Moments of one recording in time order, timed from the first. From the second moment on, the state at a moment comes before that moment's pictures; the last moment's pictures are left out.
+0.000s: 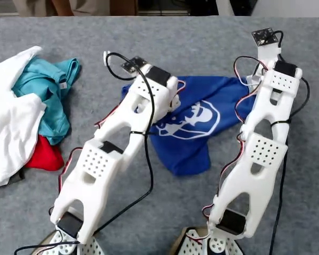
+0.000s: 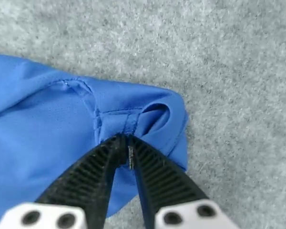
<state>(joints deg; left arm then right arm) 26.7 50.3 -49.5 90.4 56.9 19.5 58.9 -55.5 70.5 24.6</state>
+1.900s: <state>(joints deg) 22.1 58.8 -69.6 93.8 53.1 19.5 58.9 -55.5 70.5 24.6</state>
